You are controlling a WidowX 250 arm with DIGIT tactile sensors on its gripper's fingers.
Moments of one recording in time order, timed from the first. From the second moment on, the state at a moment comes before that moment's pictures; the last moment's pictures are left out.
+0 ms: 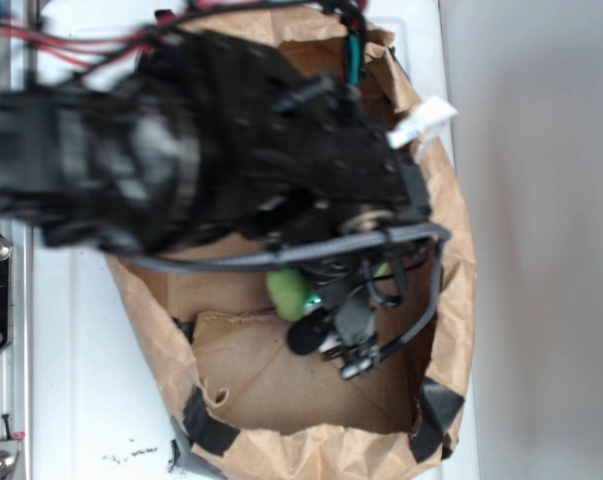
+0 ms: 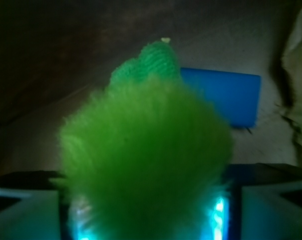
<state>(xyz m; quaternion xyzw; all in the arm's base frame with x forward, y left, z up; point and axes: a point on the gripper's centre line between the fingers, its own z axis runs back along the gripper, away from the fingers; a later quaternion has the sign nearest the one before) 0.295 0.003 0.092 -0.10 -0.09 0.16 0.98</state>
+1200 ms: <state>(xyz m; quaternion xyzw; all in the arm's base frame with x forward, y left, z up) 0.266 0.027 0.179 -0.06 -0.12 0.00 0.99</state>
